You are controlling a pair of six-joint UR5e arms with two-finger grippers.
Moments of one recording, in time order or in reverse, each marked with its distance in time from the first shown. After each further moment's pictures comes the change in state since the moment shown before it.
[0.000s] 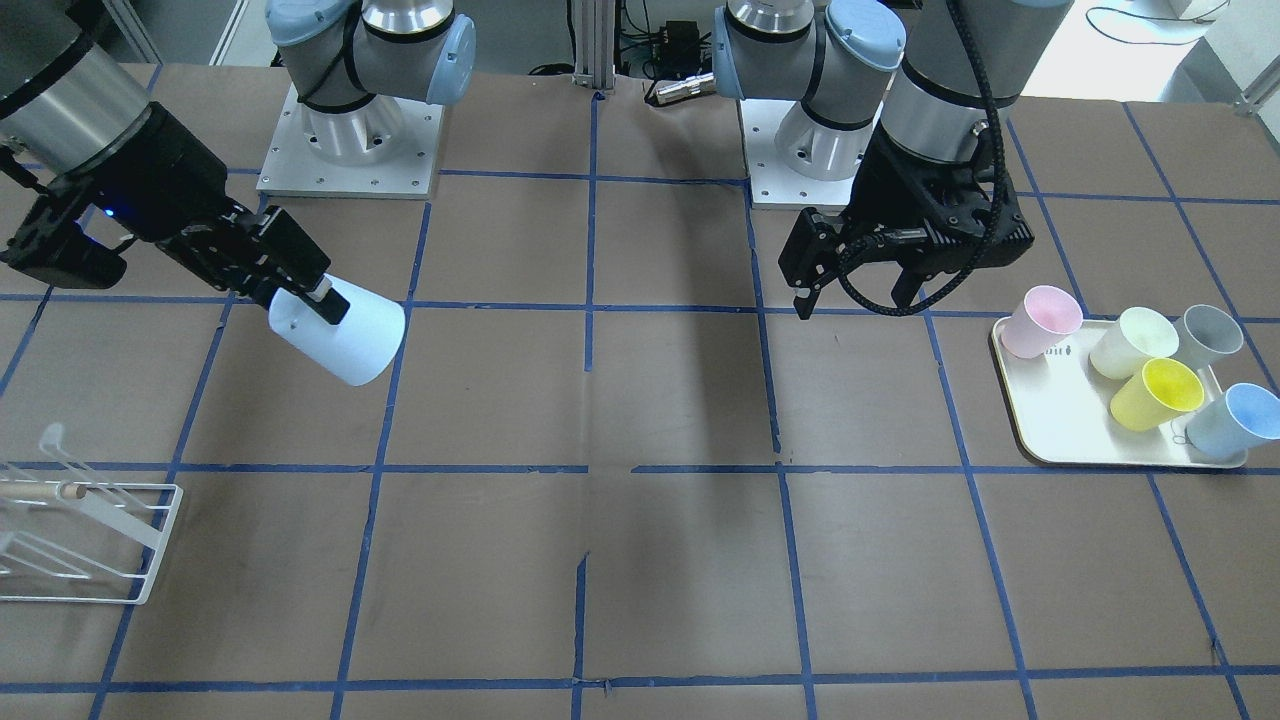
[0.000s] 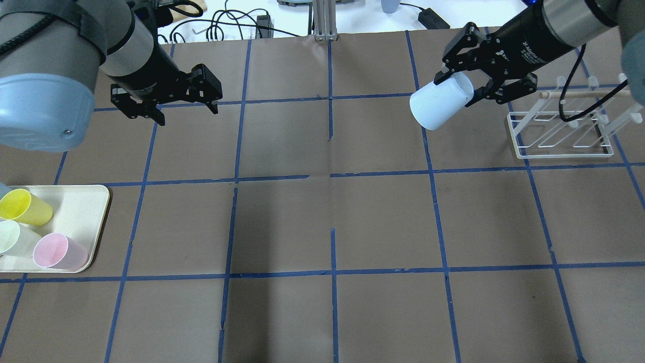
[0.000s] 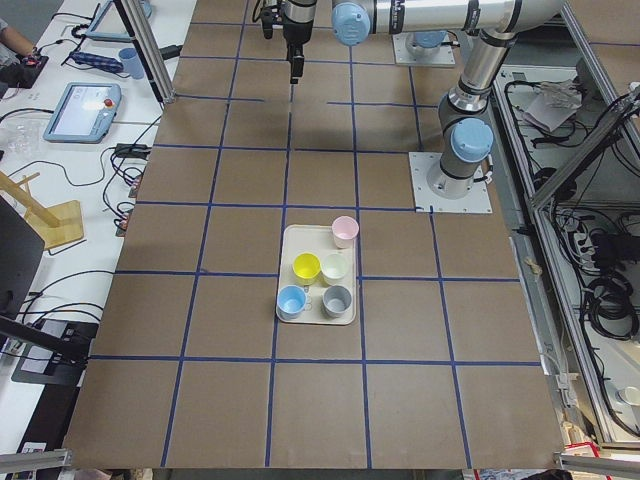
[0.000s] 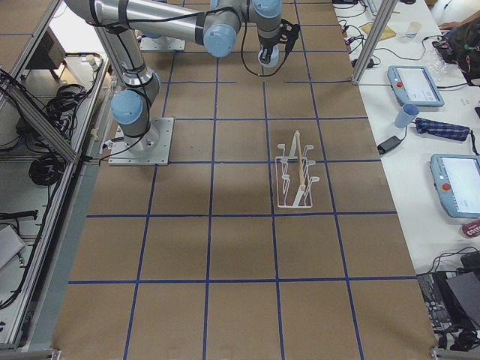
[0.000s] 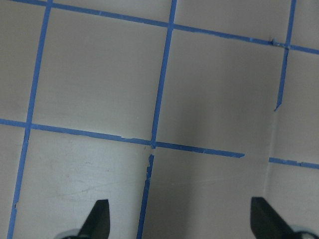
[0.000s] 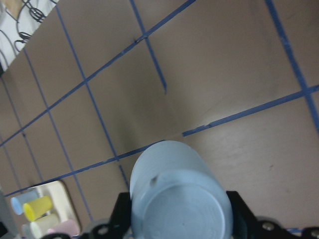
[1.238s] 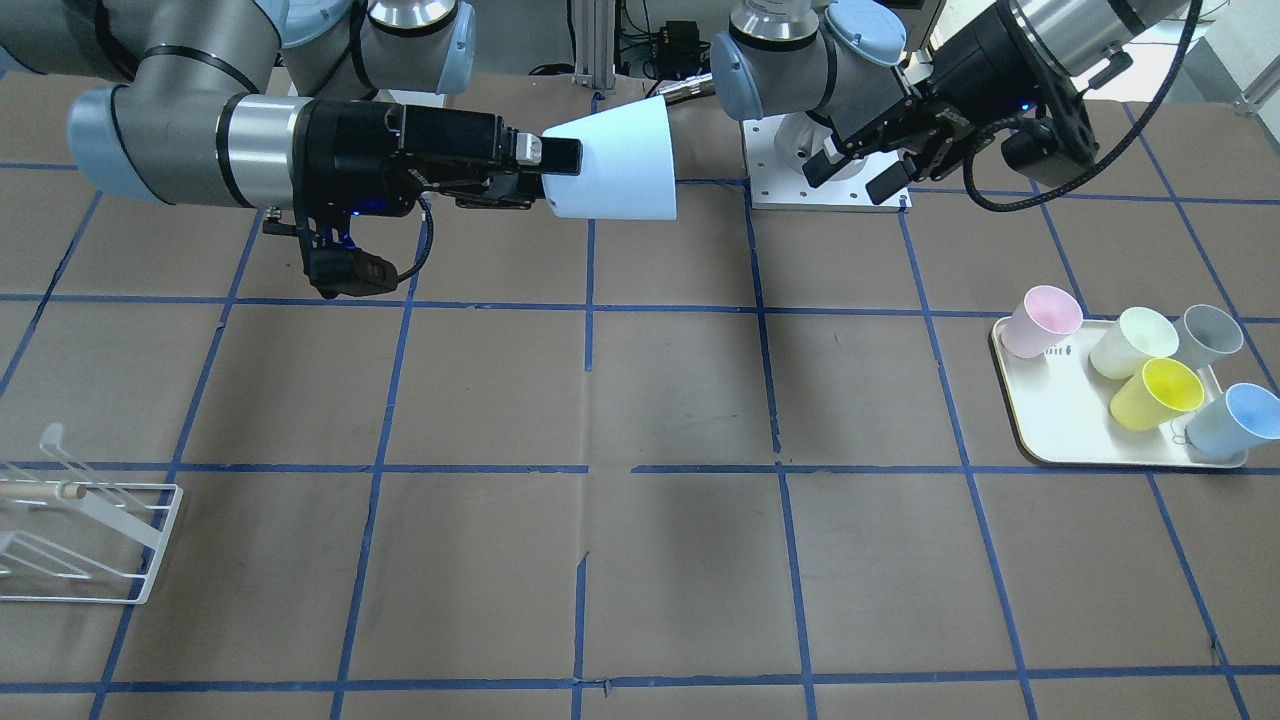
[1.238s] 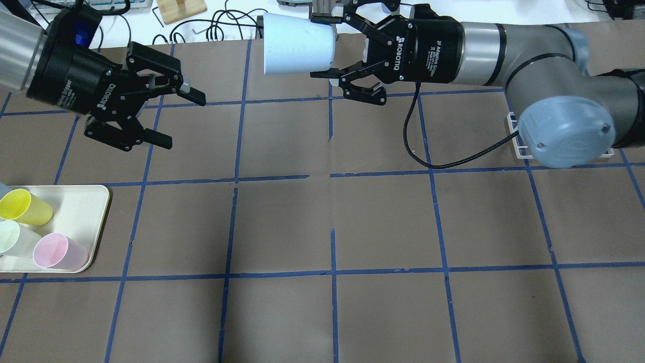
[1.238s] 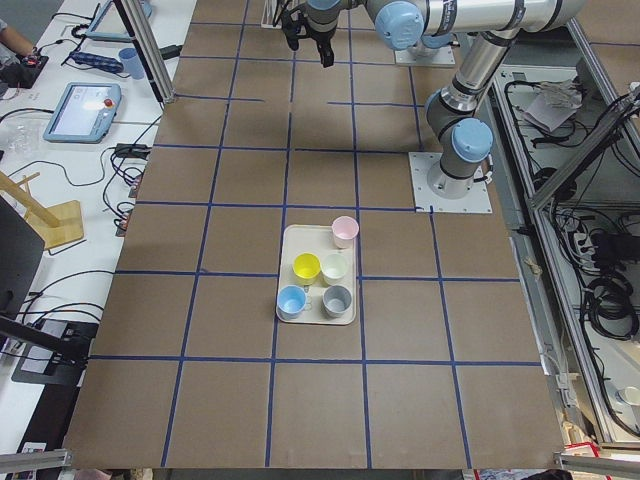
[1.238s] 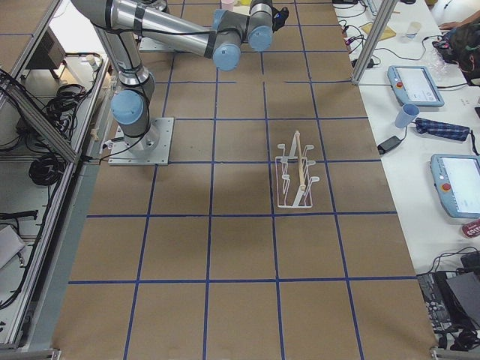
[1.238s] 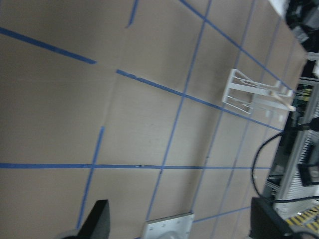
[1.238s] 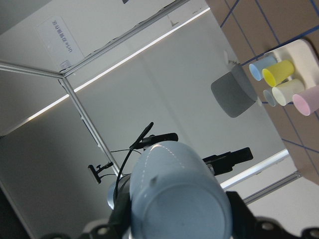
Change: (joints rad) left arm 0.269 0.151 -0.016 -0.415 -0.451 0.166; right arm 0.125 0.044 0.185 0.018 1.159 0.211
